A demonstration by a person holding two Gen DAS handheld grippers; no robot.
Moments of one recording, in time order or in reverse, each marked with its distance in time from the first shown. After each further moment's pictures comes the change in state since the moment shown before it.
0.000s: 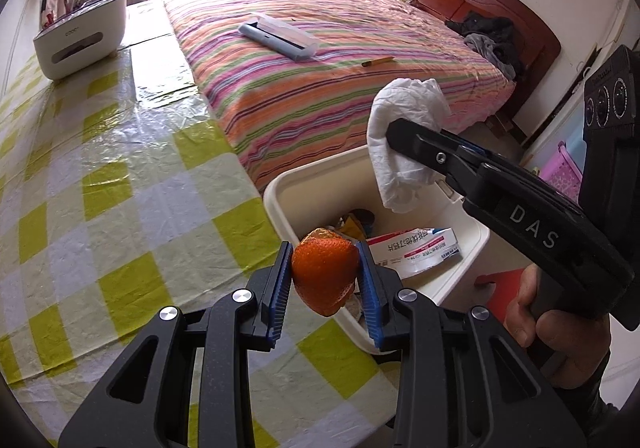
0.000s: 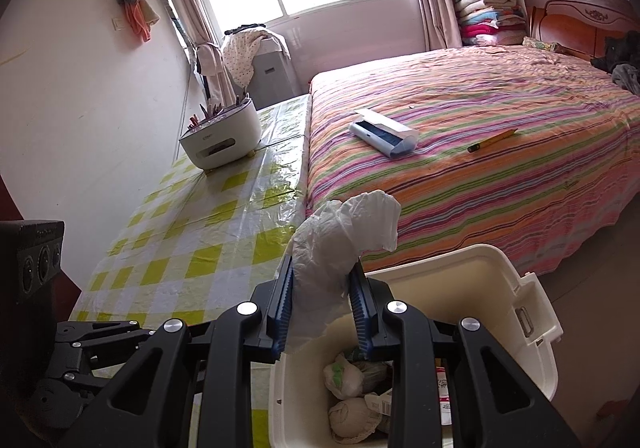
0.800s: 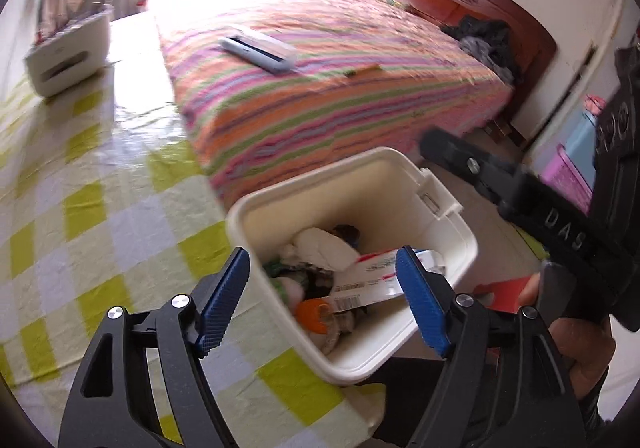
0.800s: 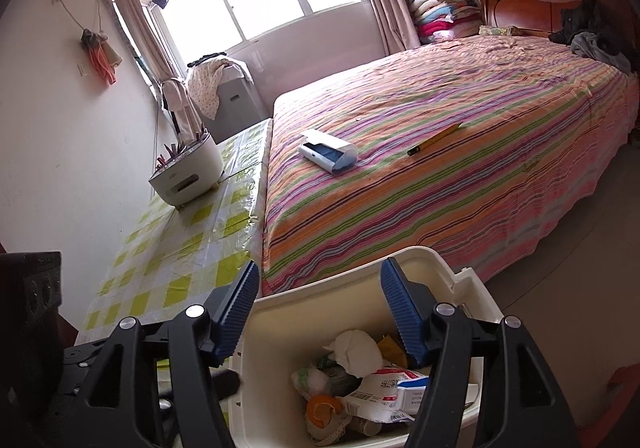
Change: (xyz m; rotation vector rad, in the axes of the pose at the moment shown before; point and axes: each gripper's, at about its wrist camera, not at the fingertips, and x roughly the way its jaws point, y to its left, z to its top) left arm 0.003 -0.025 0.006 0.005 -0.055 0.043; right arm -0.028 -0.042 -0.006 0.096 -0.068 -0.104
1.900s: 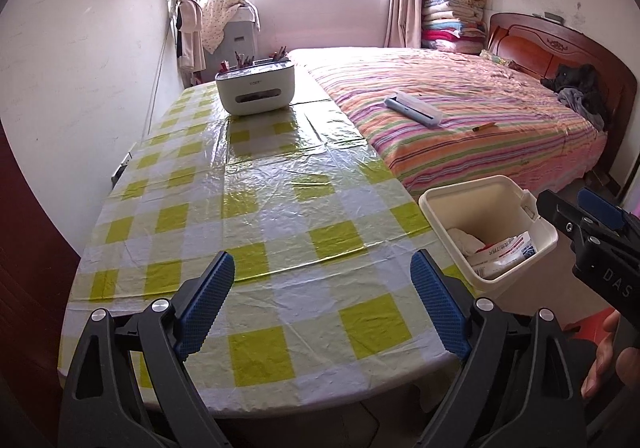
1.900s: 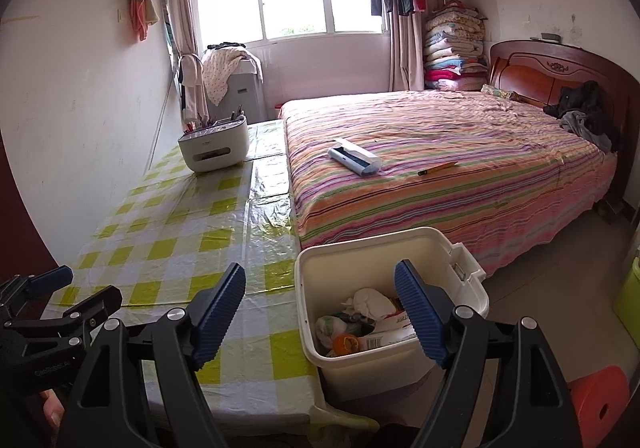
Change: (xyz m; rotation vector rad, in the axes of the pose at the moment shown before) left arm -0.154 0.049 -0.095 -0.090 -0.222 0.436; right arm -0.093 0.115 -0.056 -0.188 -0.050 -0.087
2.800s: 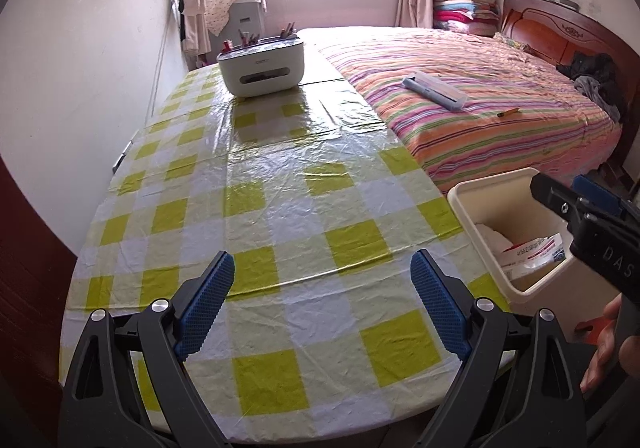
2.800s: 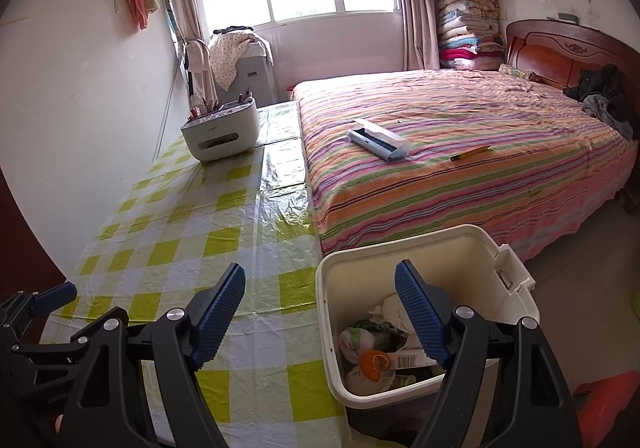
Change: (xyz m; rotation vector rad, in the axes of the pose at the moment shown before) left arm 0.049 0.004 0.017 0.005 0.074 0.028; right arm 0.057 0.006 0.012 0.021 0.066 0.036
